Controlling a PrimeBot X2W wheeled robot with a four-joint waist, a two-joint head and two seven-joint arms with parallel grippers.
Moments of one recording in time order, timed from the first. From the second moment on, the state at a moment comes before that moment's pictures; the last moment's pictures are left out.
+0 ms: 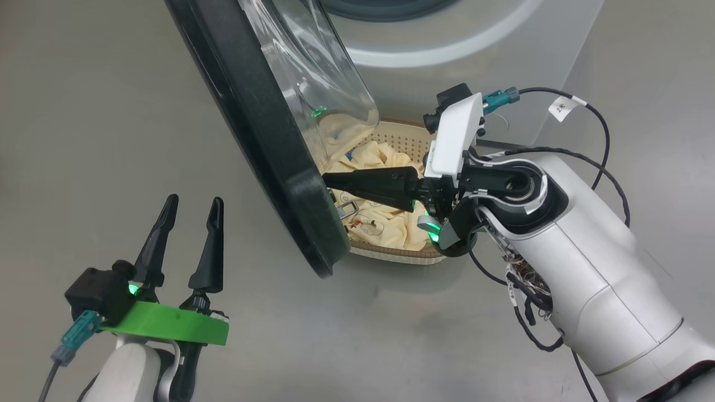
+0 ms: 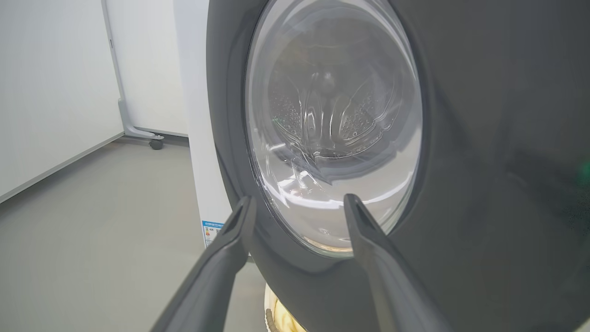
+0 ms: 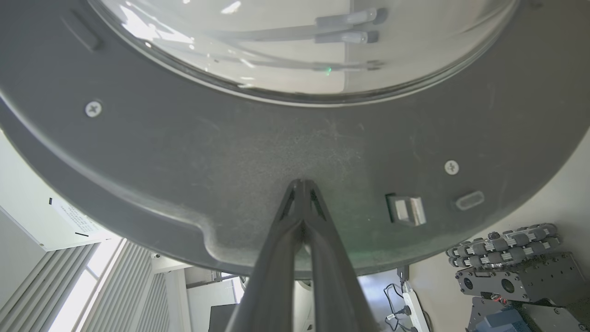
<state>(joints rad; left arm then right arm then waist) -0.26 0.15 -0.33 0.08 -0.43 -0.12 -0.25 -0.79 -0.08 0.63 0.36 1.83 -0.13 0.78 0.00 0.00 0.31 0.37</state>
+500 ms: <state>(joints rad) -0.26 0.15 -0.32 0.10 -0.43 -0.12 -0.25 -0.78 -0.08 0.81 0.32 1.97 -0.09 0.62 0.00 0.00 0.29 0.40</state>
